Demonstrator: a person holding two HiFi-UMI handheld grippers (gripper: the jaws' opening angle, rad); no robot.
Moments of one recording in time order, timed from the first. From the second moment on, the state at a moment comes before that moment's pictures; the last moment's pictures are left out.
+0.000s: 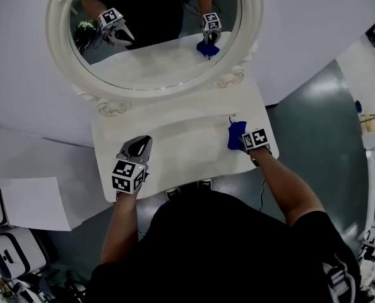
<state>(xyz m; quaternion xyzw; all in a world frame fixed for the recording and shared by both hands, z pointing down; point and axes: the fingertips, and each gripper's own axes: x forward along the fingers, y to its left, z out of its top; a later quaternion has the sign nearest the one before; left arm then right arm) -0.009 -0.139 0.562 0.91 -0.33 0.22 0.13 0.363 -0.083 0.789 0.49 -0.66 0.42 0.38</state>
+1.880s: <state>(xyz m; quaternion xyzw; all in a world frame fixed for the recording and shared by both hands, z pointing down) -0.307 -0.084 0.579 0.81 -0.52 0.20 0.19 -0.198 -0.251 0.744 0.22 -0.86 0.26 0.38</state>
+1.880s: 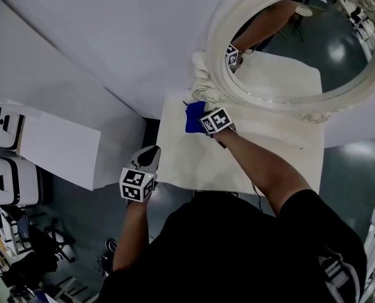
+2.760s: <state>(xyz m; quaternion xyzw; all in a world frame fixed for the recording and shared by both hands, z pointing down) -0.218 -0.109 0.575 0.85 -0.46 0.21 0.17 -0.032 -0.262 0.758 0.32 -0.82 0.29 0.38</state>
